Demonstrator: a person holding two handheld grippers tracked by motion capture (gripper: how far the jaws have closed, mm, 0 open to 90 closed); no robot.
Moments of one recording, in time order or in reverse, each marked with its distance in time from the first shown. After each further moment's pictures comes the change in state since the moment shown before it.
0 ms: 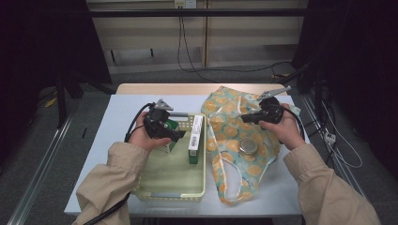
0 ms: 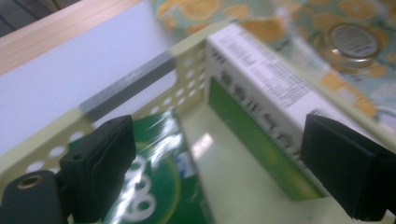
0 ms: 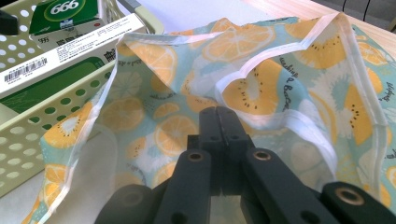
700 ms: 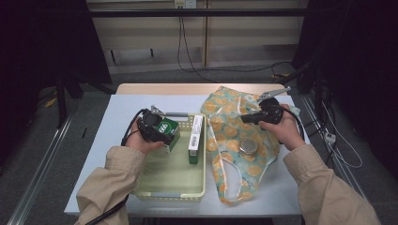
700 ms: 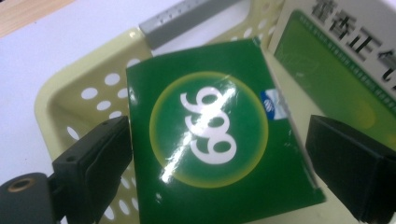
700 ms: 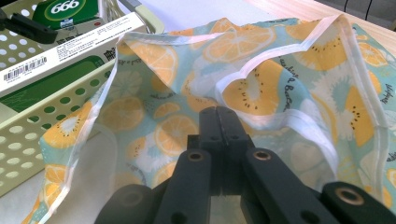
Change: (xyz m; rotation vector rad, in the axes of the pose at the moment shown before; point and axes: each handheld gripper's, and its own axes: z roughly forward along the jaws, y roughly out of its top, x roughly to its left) left arm 0.017 -0.026 0.016 0.115 0.116 -0.035; right arm -0.001 -0.002 0.002 -0.002 0.005 0.001
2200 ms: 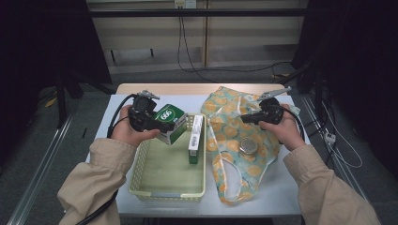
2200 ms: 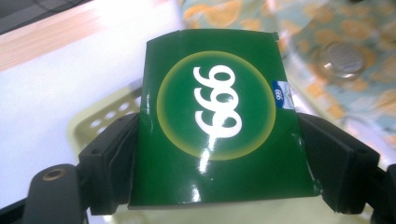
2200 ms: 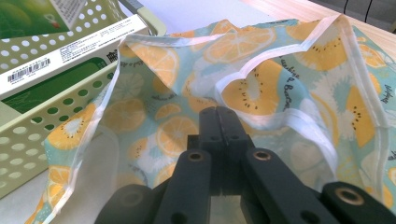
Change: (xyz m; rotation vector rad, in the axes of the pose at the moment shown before) left arm -0.012 0.042 -0.080 -0.104 -0.136 -0.081; right arm 0.001 0.000 -0.002 -0.005 -0.001 -0.001
